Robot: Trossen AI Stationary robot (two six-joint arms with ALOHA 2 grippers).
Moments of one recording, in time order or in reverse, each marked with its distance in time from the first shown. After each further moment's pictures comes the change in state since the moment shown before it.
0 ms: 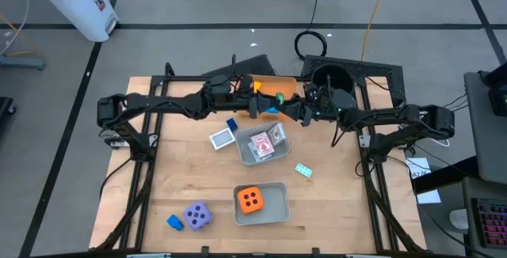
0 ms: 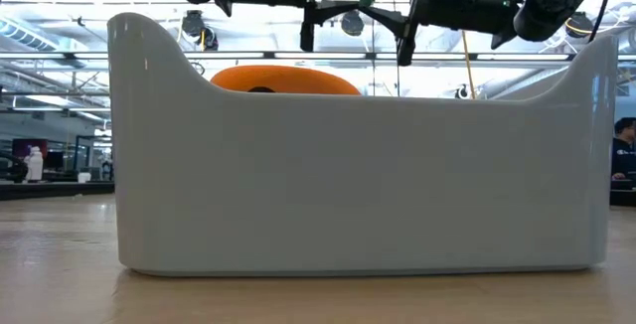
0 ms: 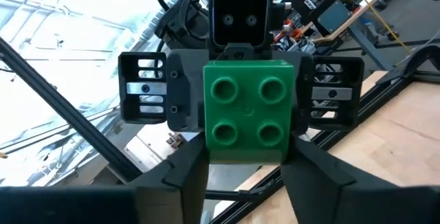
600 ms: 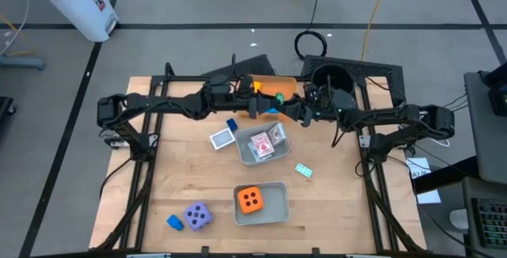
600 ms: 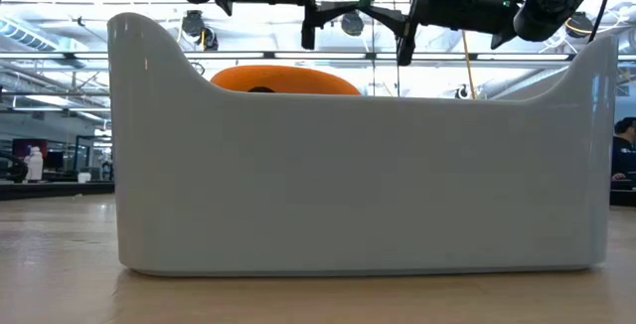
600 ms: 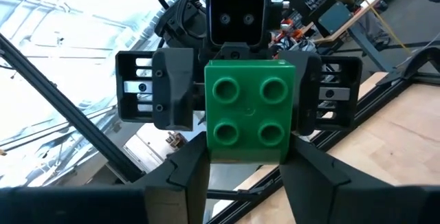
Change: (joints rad) left arm 0.000 0.000 0.000 0.008 0.012 0.003; right arm 0.000 0.000 0.000 0.005 -0.002 -0.010
